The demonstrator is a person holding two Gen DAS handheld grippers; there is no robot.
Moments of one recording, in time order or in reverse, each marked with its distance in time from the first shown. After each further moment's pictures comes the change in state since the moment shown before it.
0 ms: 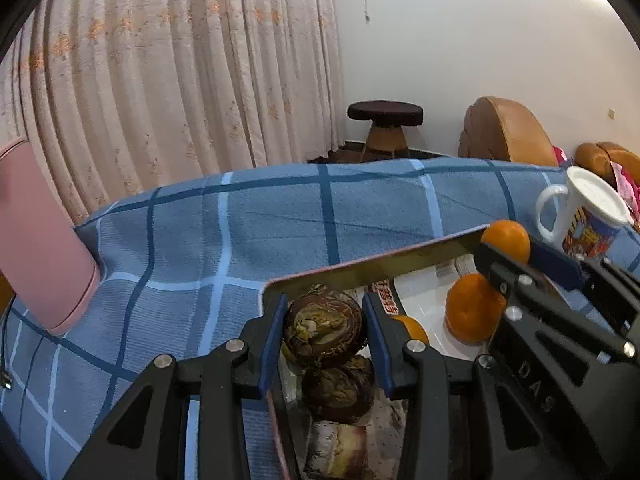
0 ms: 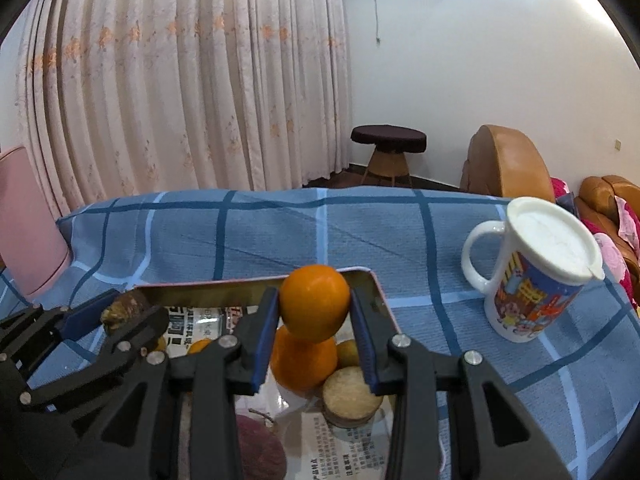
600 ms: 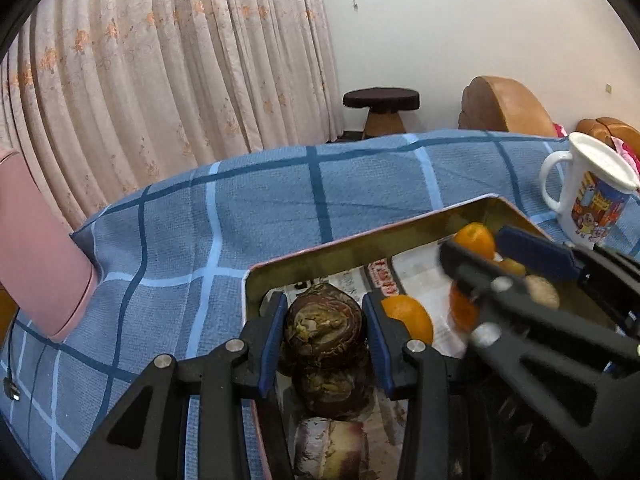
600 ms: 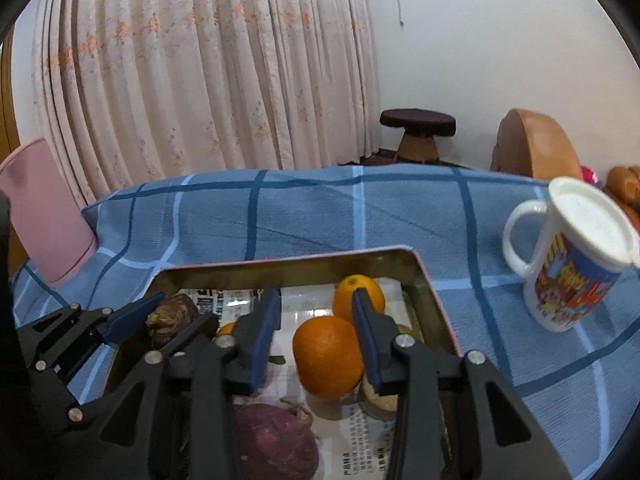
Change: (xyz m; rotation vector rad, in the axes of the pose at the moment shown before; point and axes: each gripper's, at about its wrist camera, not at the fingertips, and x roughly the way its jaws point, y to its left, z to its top) left arm 0.010 -0.010 -0.008 0.061 0.019 0.017; right arm 0.008 0.002 -0.007 0.022 0.051 0.137
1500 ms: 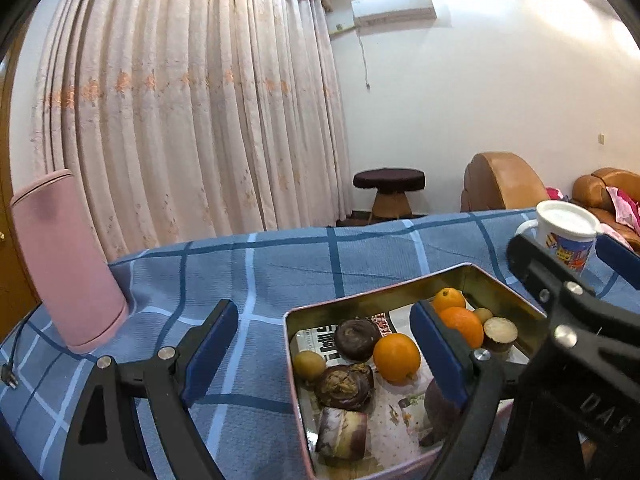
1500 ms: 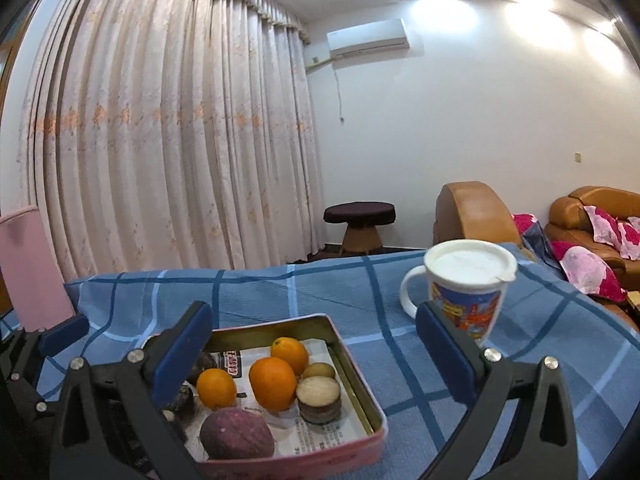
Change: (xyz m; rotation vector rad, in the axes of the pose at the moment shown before) left arm -0.068 0.015 -0.021 -0.064 -0.318 0.028; right arm -0.093 -0.001 -0.027 0.055 -0.402 -0.222
